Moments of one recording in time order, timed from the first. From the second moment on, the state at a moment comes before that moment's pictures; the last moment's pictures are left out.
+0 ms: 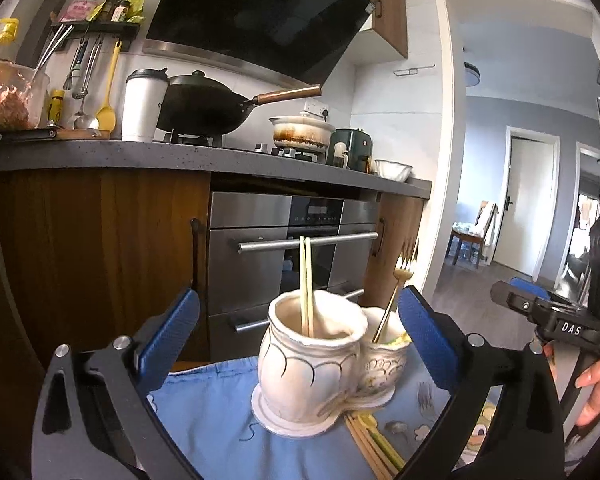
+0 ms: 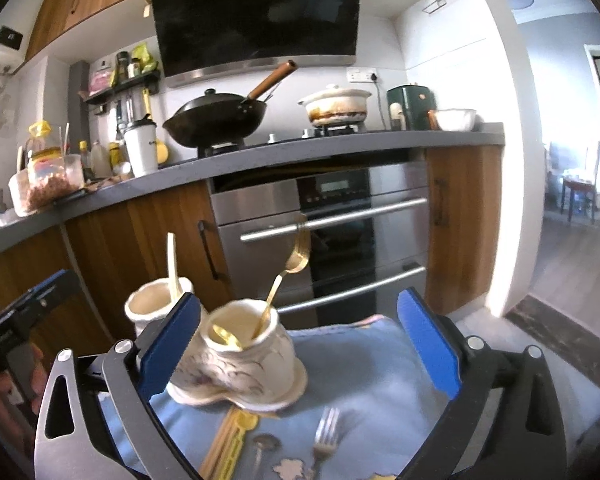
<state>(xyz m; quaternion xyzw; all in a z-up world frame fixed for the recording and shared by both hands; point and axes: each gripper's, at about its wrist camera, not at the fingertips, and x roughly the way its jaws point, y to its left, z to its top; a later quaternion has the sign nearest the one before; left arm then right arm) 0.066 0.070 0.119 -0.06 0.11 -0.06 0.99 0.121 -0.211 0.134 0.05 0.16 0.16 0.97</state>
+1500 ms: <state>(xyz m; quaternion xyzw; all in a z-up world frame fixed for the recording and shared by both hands) 0.064 0.016 0.026 0.03 0.30 -0.11 0.95 0.102 -0.241 0.045 -0.01 0.30 0.14 0.94</state>
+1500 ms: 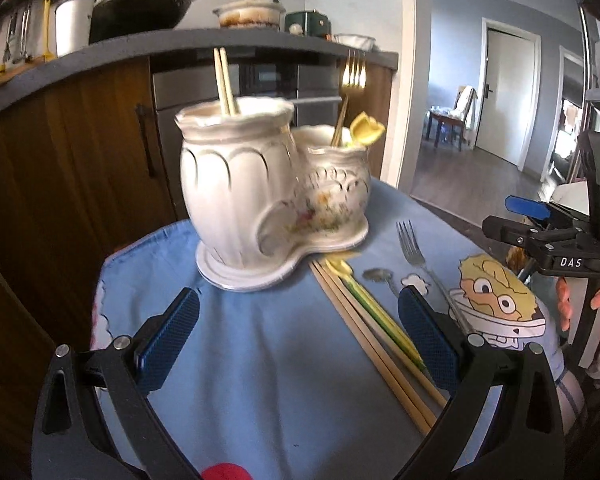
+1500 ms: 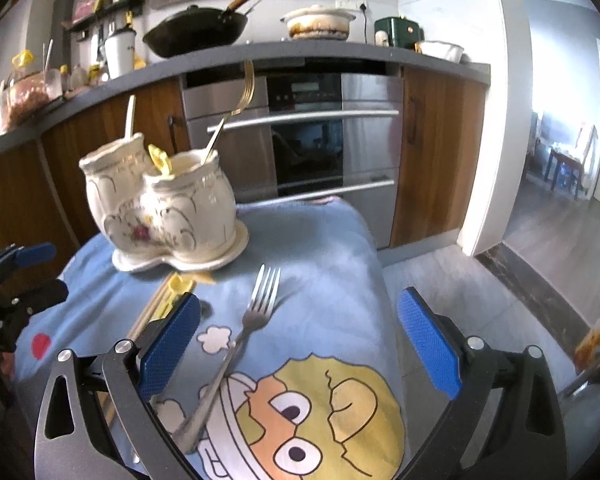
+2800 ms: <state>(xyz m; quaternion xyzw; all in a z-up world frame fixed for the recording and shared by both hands) 0.090 -0.040 -0.026 0.09 0.43 -0.11 0.89 0.123 -0.187 0.002 -0.03 0.42 0.18 0.89</state>
